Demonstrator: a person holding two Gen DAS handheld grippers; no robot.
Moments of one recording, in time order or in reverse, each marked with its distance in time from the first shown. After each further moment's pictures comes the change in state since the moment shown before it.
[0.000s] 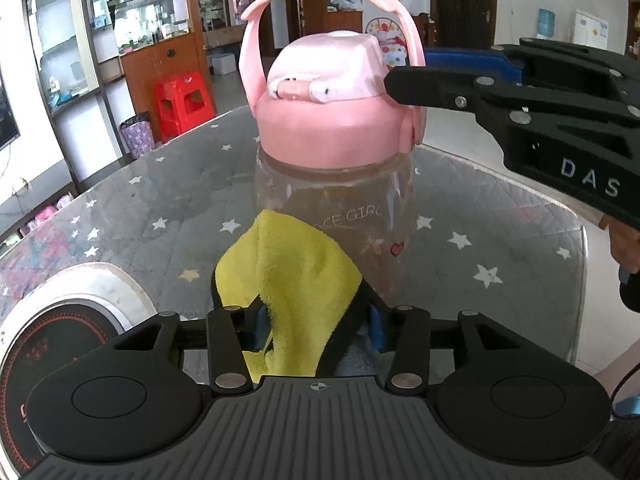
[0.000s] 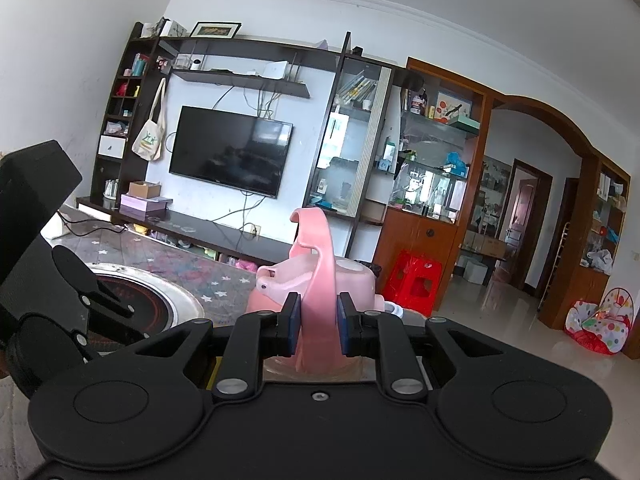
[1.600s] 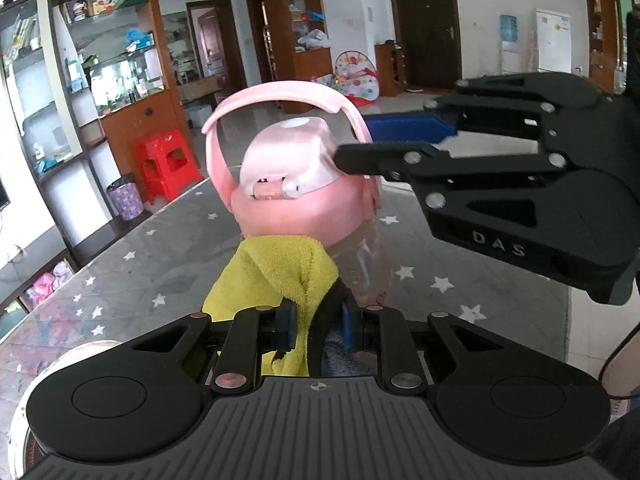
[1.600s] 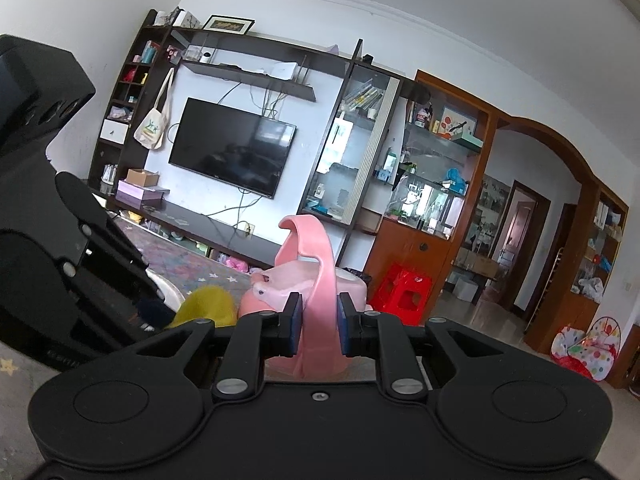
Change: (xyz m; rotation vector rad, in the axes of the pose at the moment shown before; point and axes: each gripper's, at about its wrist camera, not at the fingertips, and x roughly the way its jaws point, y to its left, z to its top) left arm -0.011 -0.023 0.026 0.131 -0.125 -0.031; right arm 0.000 -0.008 0.001 -0.054 -0.025 -0.013
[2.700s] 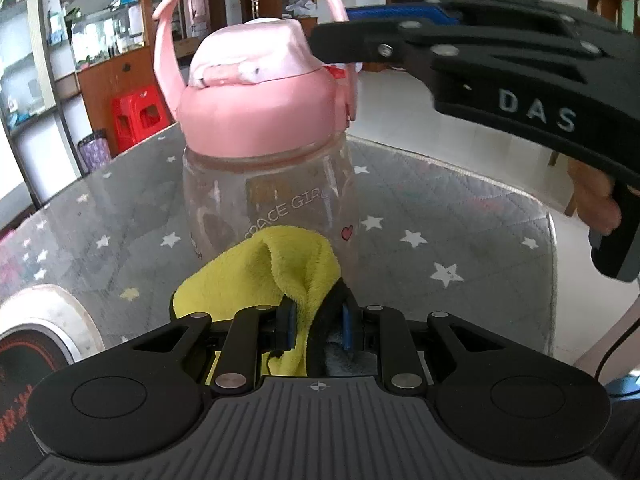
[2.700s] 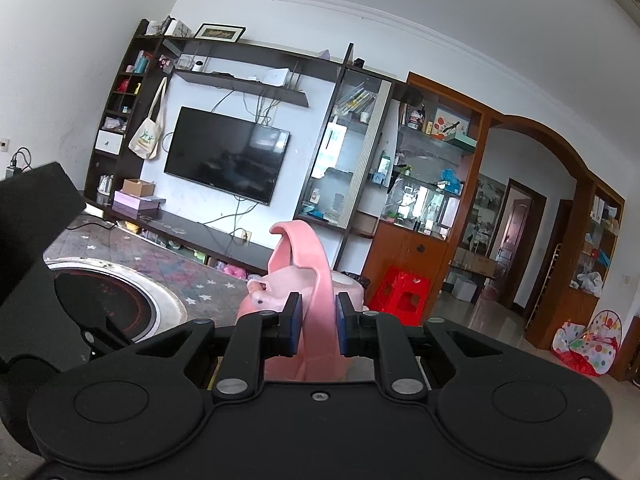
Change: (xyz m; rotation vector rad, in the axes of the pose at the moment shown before) left arm 0.036 0.003 -0.037 -0.085 0.091 -0.104; right arm -0.001 -0.008 -0.003 -0.003 -0.005 -0.011
